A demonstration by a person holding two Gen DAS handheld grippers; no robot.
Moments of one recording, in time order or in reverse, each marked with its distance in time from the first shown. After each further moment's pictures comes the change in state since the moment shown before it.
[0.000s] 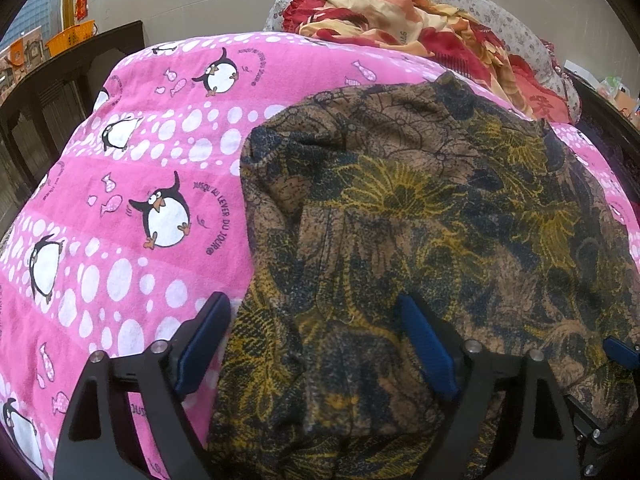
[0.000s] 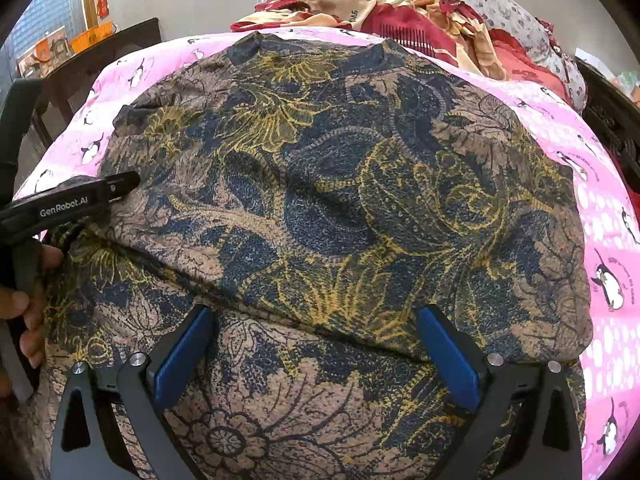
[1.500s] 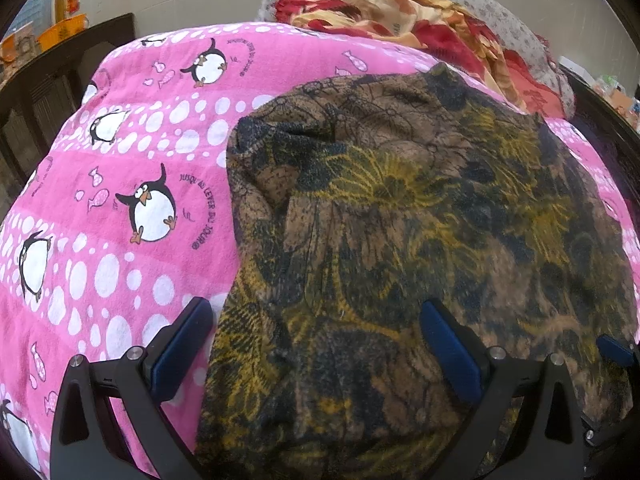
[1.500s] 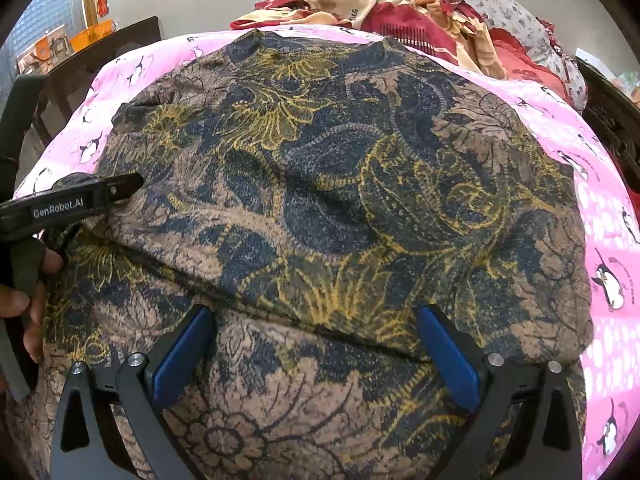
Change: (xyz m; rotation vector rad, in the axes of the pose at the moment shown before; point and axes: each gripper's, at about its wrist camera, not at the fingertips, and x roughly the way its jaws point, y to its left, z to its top) left arm 0.002 0.000 0.002 0.020 0.053 -0.051; right arm -0.004 0.000 -0.004 -0.018 0.023 -0.001
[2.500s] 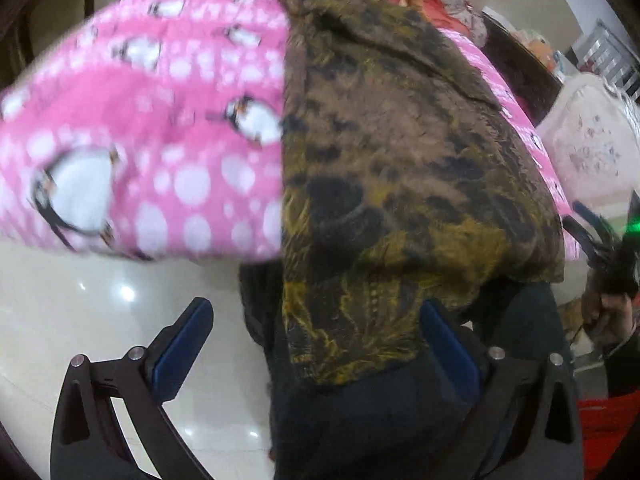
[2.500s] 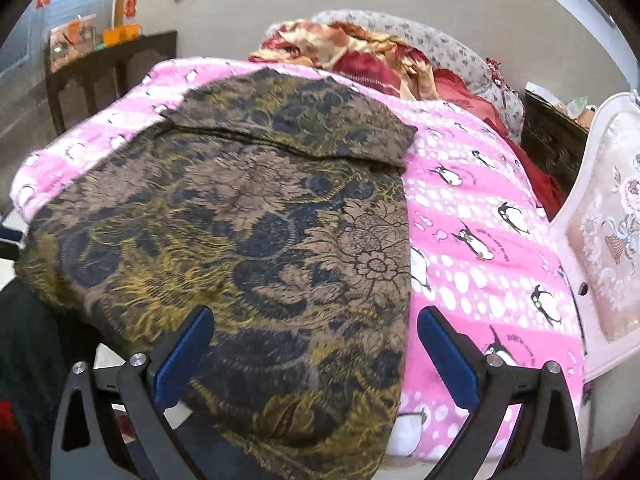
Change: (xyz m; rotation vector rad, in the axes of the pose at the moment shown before) left arm -0.179 0.098 -0.248 0.013 0.268 -0.335; right arm -0.190 -0.016 -0.195 -0.039 -0.181 -0.075
